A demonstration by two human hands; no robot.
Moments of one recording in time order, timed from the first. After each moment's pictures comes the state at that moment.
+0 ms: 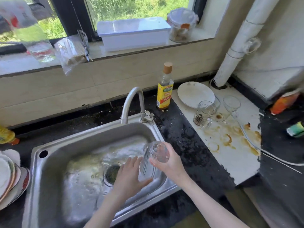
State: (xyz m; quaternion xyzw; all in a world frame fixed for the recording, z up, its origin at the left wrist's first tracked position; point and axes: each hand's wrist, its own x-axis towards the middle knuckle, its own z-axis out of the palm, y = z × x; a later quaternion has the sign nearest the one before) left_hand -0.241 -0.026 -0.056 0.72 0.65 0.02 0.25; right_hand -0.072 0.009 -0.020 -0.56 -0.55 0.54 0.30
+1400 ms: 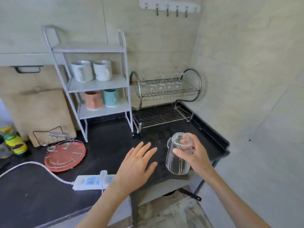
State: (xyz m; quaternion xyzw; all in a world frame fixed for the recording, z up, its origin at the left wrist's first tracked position) left_hand 0.440 -0.479 0.099 0.98 -0.15 0.07 0.13; right_hand 0.469 -0.690 0.127 -0.81 -0.06 -0.02 0.58
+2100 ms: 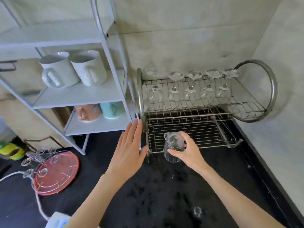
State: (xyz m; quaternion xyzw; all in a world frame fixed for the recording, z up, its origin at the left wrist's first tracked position) left_hand 0.728 -0.473 0.093 0.98 0.04 0.12 0.17; right_hand 0.841 -0.665 0.018 -0.85 -0.14 0.16 0.48
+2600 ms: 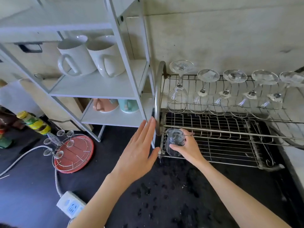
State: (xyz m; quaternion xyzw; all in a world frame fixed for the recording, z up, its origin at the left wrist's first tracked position) left_hand 0.757 -0.468 0.085 0.98 0.08 0.09 0.18; right_hand 0.909 -0.598 -0.021 -0.82 -0.21 0.23 0.48
